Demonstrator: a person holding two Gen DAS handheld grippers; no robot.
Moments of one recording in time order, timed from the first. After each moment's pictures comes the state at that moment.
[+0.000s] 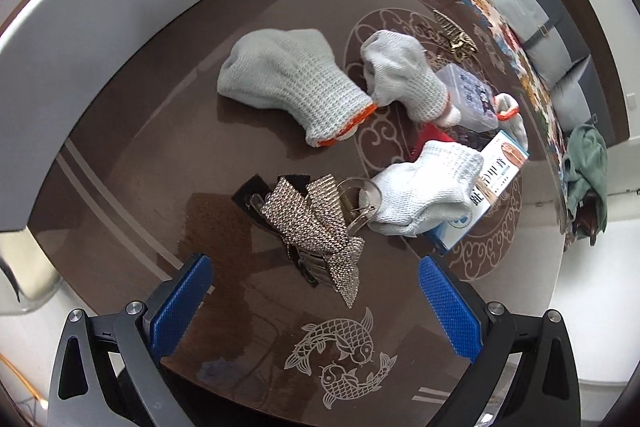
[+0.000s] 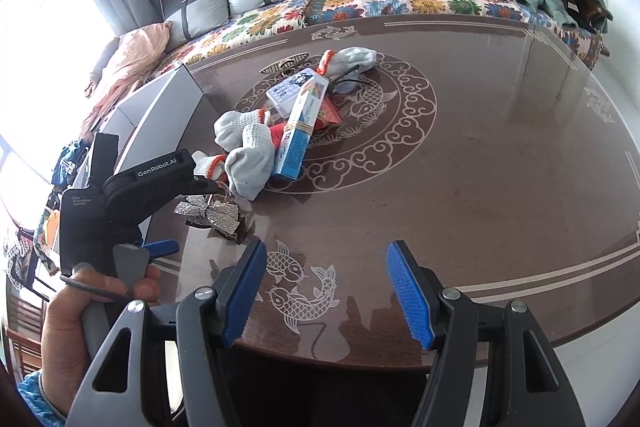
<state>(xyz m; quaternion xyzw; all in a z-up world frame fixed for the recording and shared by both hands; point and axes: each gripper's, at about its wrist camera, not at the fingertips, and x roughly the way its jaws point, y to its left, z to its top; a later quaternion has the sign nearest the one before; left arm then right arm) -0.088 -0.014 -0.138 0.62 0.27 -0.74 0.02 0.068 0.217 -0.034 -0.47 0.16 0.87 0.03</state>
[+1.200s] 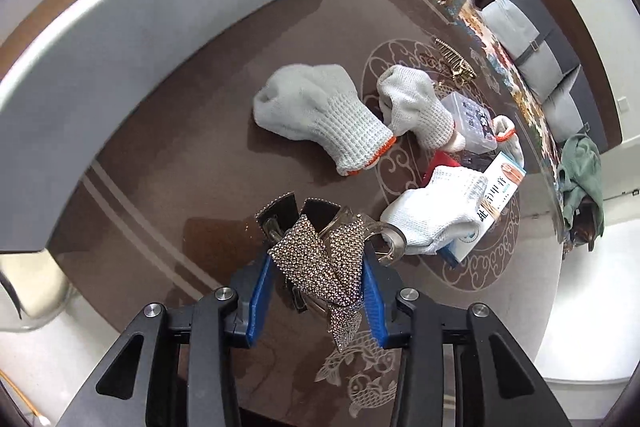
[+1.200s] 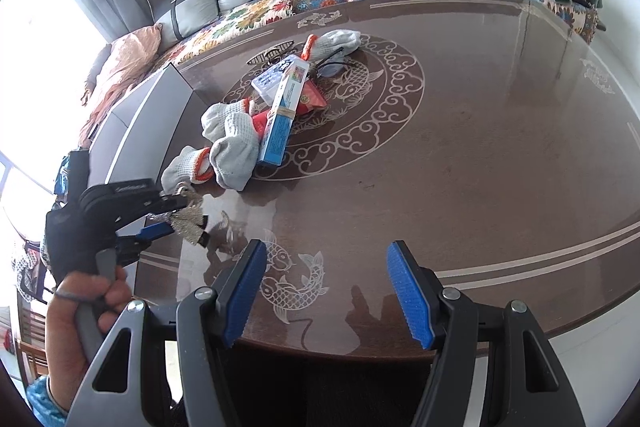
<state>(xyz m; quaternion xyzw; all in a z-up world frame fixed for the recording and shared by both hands) -0.075 -0.046 -0.126 0.57 0.25 -0.78 0.01 0.071 0.231 -0.054 -0.48 0.19 0.85 0.03</state>
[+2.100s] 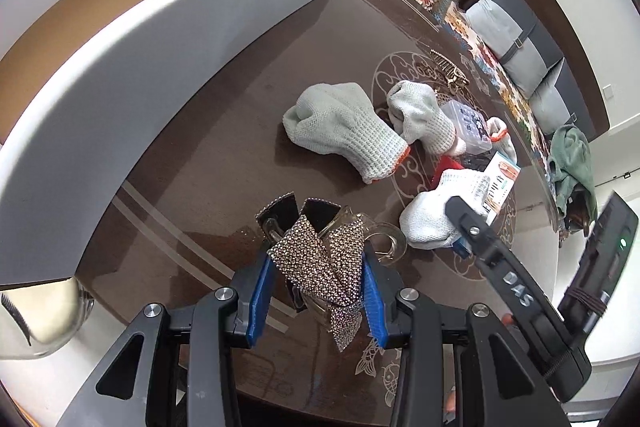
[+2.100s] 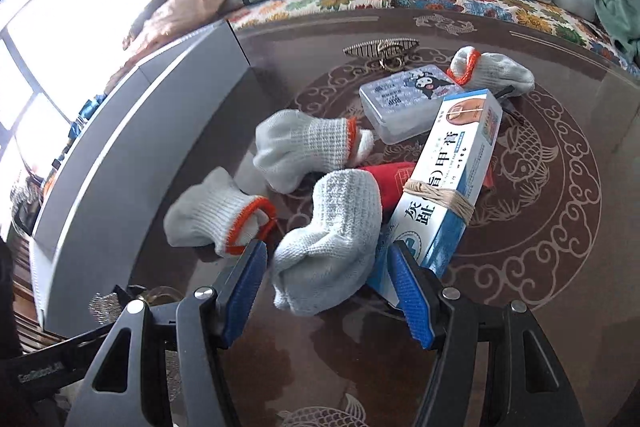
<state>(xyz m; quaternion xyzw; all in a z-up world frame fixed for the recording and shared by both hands) -0.067 -0.074 -0.129 0.56 0.24 -0.79 -0.02 -0.109 0.135 -0.125 -0.49 0.08 0.87 -0.08</state>
